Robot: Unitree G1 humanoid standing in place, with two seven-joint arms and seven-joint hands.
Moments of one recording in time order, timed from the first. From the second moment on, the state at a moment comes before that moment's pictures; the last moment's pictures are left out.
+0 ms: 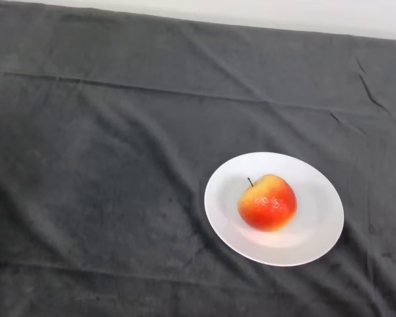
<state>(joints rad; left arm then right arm) -0.19 0.77 0.13 0.41 -0.26 -0.57 0.56 -0.44 -0.37 -0.82 1.76 0.02 -1.23 -0.29</state>
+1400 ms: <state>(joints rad) -0.19 0.71 0.23 0.41 -0.18 -0.51 0.49 -0.44 -0.37 -0.82 1.76 0.02 -1.23 -0.29</state>
